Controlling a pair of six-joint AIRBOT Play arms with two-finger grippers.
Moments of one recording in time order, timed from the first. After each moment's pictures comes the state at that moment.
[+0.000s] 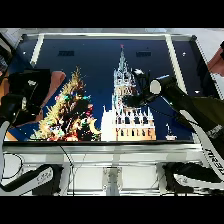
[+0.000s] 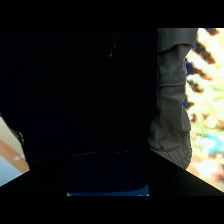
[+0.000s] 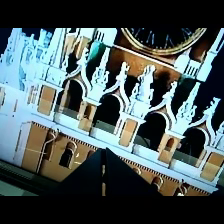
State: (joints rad) left arm 0.20 -1.19 0.84 2.05 -0.86 -1.36; right arm 0.45 -1.35 1.24 -1.44 1.19 1.68
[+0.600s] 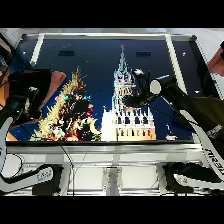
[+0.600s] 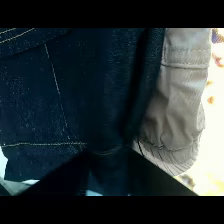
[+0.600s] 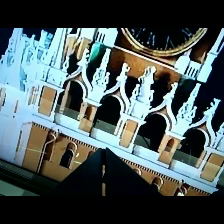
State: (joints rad) left arm 0.23 -1.30 0.84 2.10 -0.91 -1.43; right arm 0.45 -1.35 1.24 -1.44 1.19 1.68
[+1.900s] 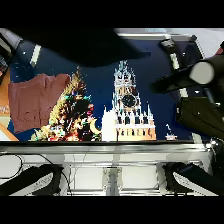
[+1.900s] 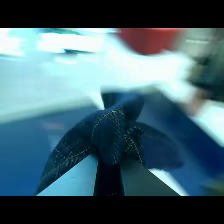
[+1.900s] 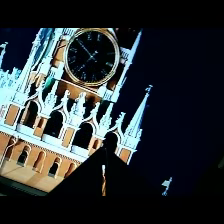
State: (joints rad) left arm -0.29 -1.19 2.01 1.08 -1.04 -1.43; right arm 0.30 -1.08 1.45 -1.59 1.41 1.55
